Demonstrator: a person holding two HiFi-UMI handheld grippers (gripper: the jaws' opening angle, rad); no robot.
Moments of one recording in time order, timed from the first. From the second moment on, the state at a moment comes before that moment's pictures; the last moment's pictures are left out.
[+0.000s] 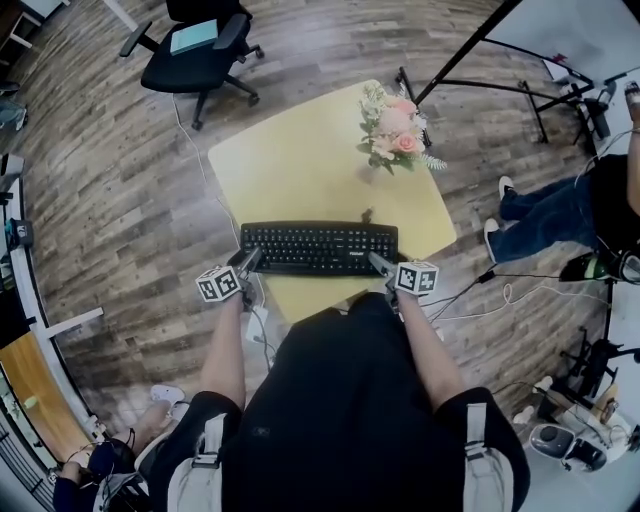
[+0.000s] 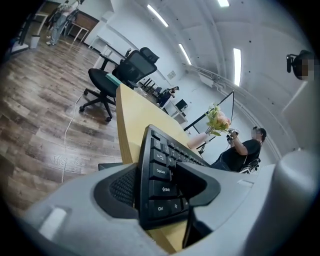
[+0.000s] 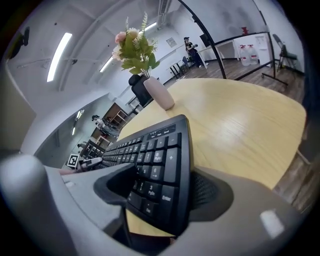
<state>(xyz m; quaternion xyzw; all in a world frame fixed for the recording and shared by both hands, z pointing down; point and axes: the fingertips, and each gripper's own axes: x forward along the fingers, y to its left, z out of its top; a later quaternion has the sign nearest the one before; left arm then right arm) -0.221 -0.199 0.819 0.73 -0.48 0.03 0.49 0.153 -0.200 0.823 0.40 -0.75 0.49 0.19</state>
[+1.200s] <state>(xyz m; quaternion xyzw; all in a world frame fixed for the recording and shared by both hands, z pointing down) -0.231 -0.161 0.773 0.75 -0.54 0.13 0.36 0.138 -0.165 0.756 0.44 -0.82 0.27 0.24</state>
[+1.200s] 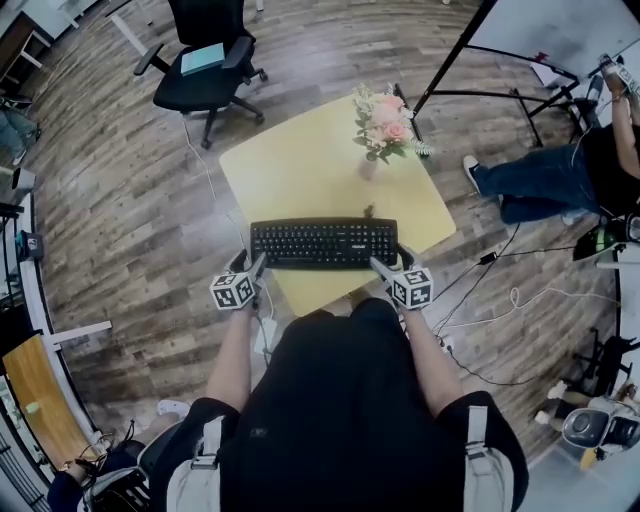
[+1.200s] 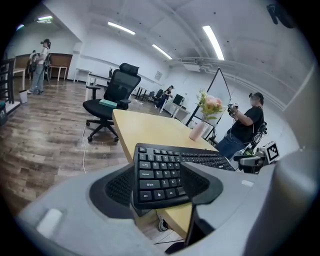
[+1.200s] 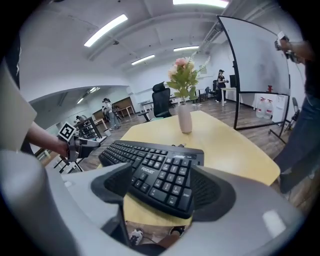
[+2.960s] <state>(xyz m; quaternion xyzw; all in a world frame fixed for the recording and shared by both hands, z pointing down) -0.233 -0.012 0.653 0.86 -0.44 0.12 0.25 0.056 -0.006 0.661 0.41 -0.87 0.20 0.20</state>
